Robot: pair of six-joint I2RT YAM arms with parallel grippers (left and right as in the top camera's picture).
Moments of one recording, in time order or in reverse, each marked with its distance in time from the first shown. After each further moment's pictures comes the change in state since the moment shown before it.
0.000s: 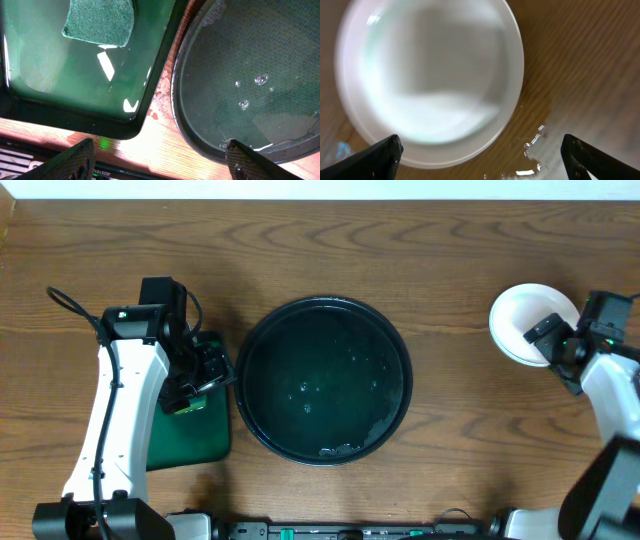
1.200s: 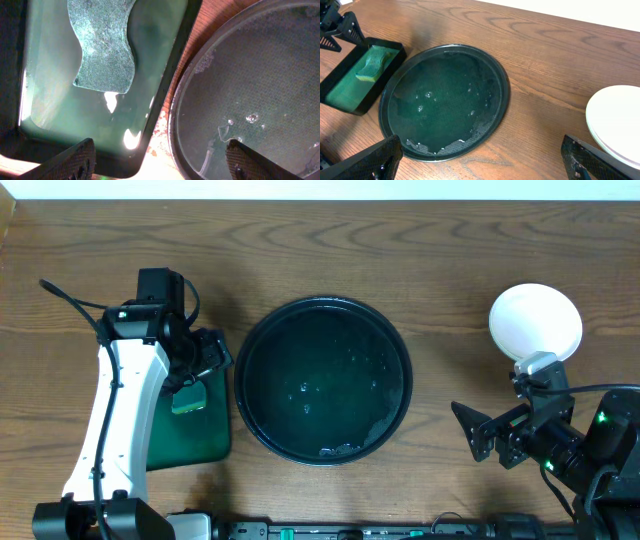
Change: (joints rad) left arm 0.000 0.000 0.000 0.148 -0.073 0.000; right arm 0.333 -0.892 0.056 -0.521 -0.542 -0.735
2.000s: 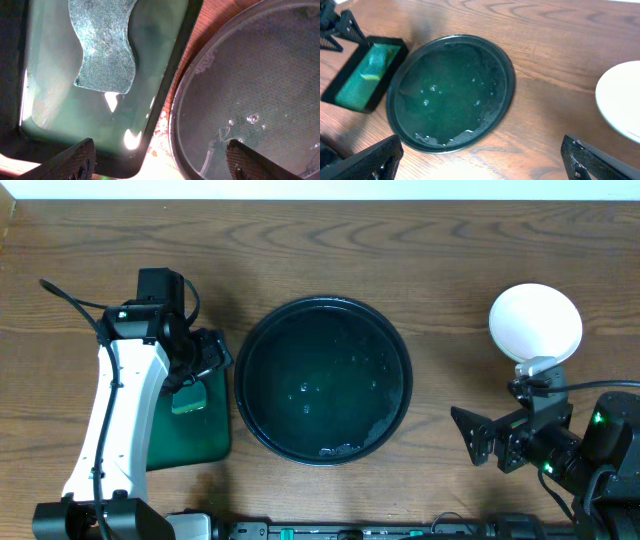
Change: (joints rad) left arm 0.000 0.000 0.000 0.000 -0.003 0.000; right arm 0.000 0.000 0.000 -0.058 0.006 0.097
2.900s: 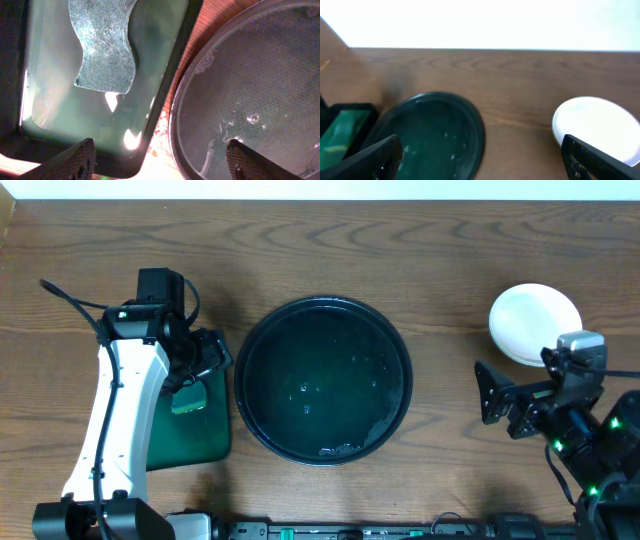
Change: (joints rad) left arm 0.000 0.000 0.000 0.000 0.000 0.000; right arm 0.020 -0.031 -0.003 0.281 0.202 0.161
